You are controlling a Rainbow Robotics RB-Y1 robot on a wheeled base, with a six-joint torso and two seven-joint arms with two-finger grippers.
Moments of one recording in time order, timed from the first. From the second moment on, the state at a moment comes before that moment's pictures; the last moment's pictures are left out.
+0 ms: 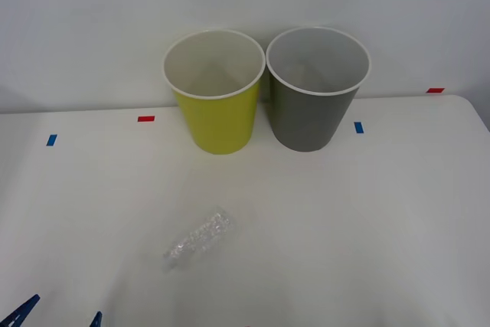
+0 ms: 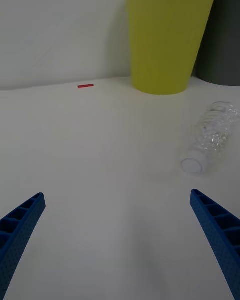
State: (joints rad) right arm 1.24 -0.07 0.01 -1.94 0.35 -0.73 1.05; left arm 1.01 0.45 -0.06 -1.91 -0.19 -0.64 -1.13
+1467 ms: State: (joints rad) right arm 1.24 -0.07 0.01 -1.94 0.35 -0.73 1.05; left arm 0.66 0.82 -0.30 -2.41 -0.19 0.39 -1.15
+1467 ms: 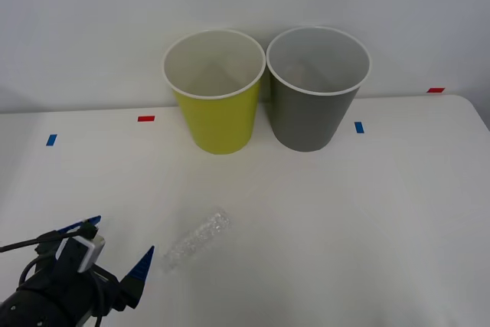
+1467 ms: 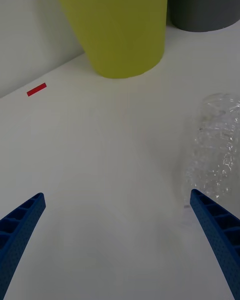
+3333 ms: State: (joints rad) right arm 1.24 -0.07 0.01 -1.94 0.35 -0.73 1.05; left arm 0.17 0.82 -0.08 -2.50 0.78 1.29 -1.60
